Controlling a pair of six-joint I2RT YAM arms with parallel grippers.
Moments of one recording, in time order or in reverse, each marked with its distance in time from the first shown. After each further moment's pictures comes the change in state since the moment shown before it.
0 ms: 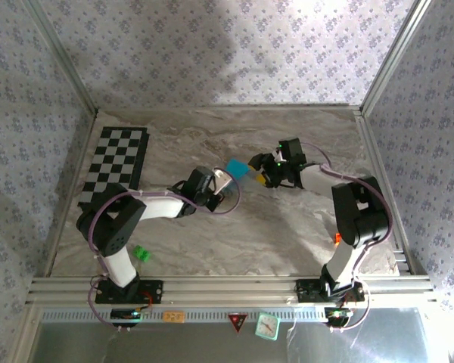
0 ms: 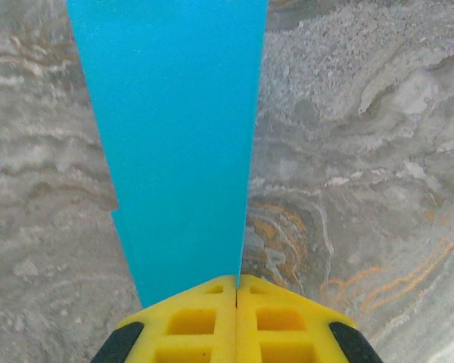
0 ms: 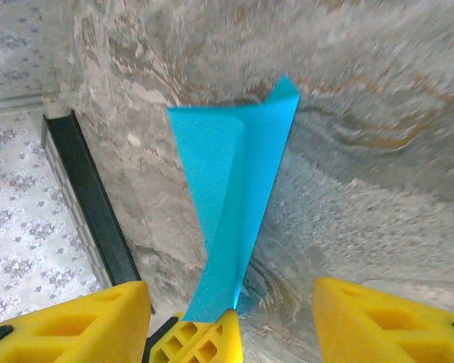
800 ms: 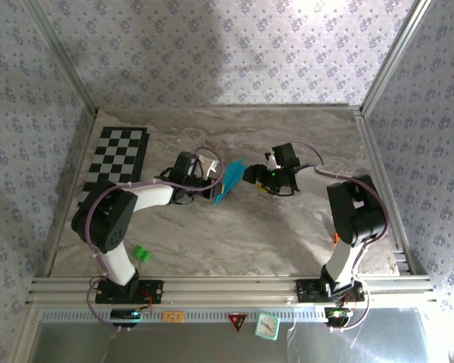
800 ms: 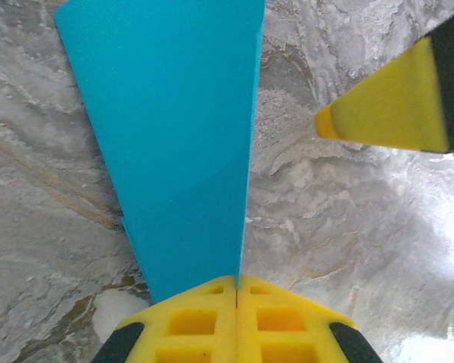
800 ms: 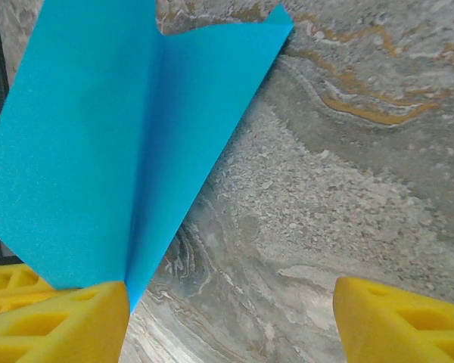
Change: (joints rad) left arm 0.165 0.013 0.092 -0.087 0.472 -0.428; right arm 0.056 0.037 0.000 -0.098 0.023 -0.411
